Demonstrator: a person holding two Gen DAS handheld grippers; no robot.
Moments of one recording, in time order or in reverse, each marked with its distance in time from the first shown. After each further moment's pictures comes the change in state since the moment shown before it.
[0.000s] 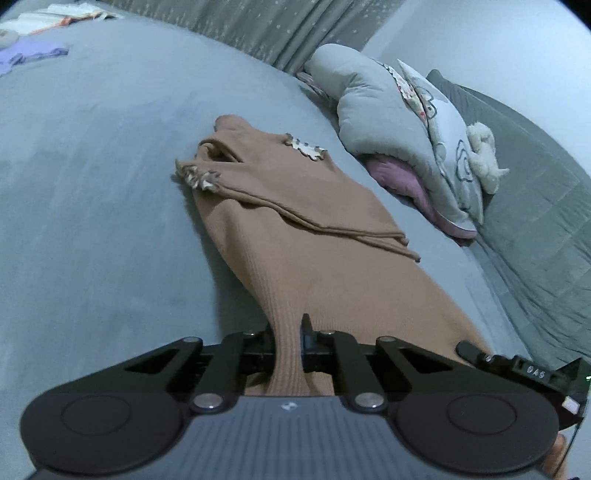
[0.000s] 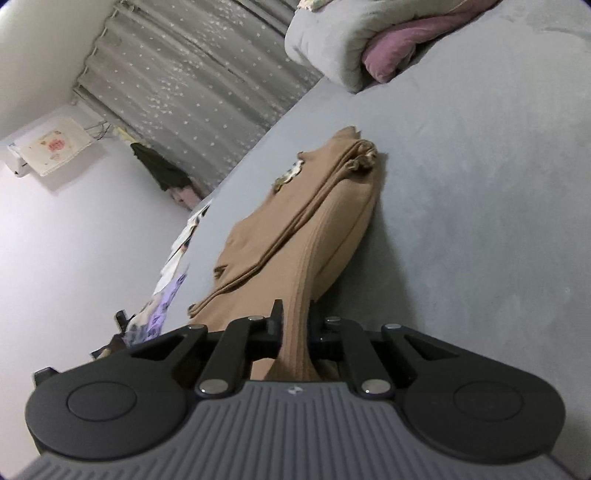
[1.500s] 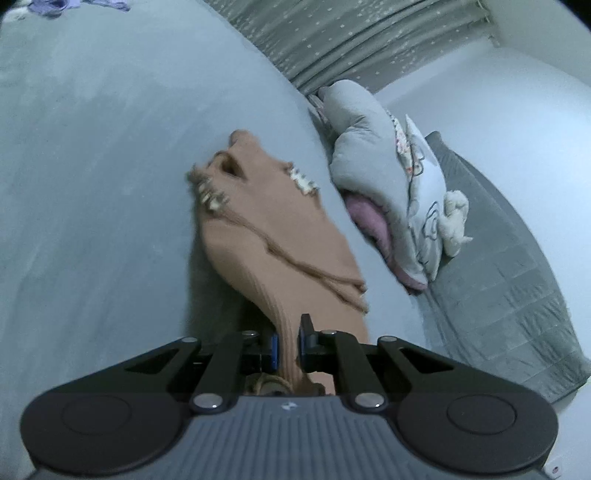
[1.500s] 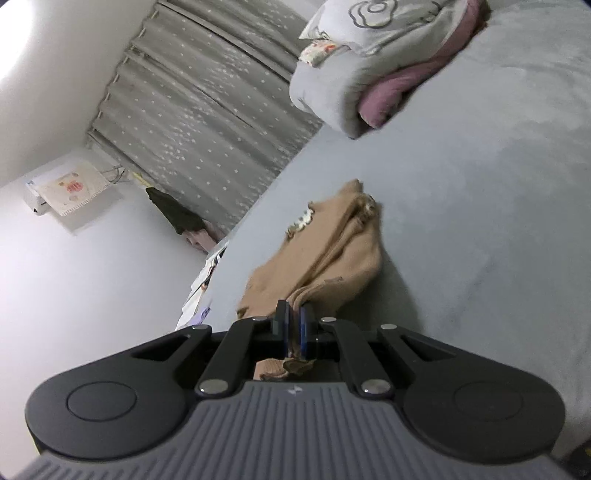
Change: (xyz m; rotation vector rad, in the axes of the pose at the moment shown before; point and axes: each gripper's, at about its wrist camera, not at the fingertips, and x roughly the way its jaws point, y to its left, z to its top) left arm -0.058 0.020 -0.002 -0.293 -0.083 -0.163; right arm -0.082 0.004 -0.004 0.033 -0.214 0.067
